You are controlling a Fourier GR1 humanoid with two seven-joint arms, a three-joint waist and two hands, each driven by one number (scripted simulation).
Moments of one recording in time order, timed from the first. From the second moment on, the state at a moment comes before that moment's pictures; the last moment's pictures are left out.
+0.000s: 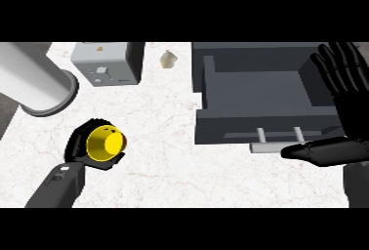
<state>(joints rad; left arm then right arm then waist) -0.50 0.23 0.23 -0.33 -0.03 -0.30 -1.05 -0.29 -0.21 -0.13 -1.86 -0.14 0.19 0.14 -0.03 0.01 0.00</state>
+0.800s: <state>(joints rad) -0.66 0.07 0.26 -0.56 0.06 -0.14 -0.95 -0.27 -0.23 -0.17 -1.84 -0.14 0.20 0.11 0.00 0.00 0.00</state>
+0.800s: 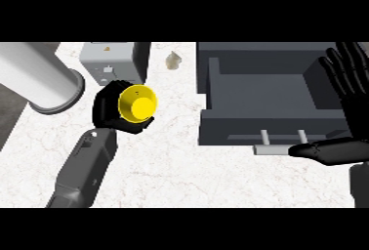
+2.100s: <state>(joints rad) -1.29 0.00 -0.11 -0.51 0.22 0.34 -0.27 -0.32 -0.23 -0.16 -1.79 -0.13 0.21 0.08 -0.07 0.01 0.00</state>
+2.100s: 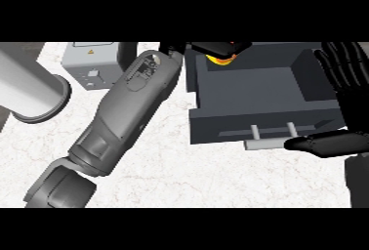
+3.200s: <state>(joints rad) -1.26 0.00 -0.33 -0.36 0.43 0.27 -0.30 -0.41 -0.19 -0.05 -1.78 -0.23 0.34 0.08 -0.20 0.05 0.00</state>
